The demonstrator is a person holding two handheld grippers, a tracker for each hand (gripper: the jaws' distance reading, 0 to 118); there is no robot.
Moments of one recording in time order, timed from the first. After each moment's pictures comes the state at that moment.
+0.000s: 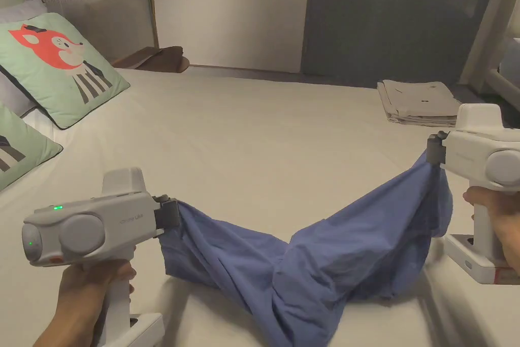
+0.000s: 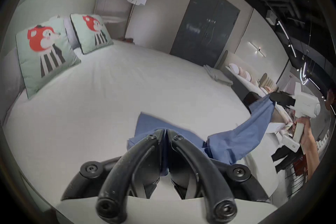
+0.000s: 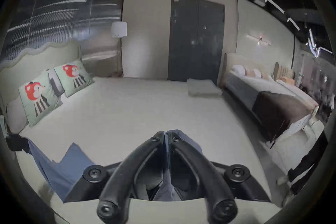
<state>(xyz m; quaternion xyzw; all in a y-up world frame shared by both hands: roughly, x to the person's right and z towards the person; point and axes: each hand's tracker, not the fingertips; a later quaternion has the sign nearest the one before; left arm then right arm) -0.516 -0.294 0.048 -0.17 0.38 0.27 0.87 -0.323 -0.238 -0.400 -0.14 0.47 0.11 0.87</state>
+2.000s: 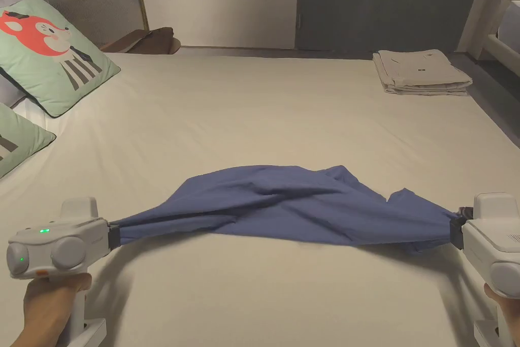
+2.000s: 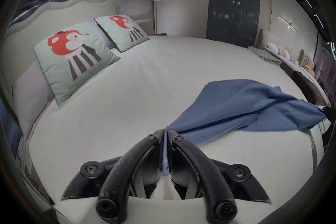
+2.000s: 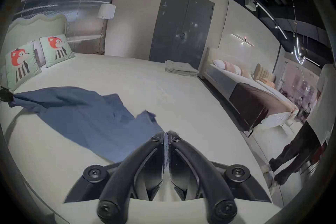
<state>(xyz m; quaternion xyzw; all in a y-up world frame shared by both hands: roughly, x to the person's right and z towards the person) -0.571 -0.417 0.102 -0.29 0.52 0.19 0.78 -0.222 -0.402 -0.380 -0.17 0.39 0.18 0.89</state>
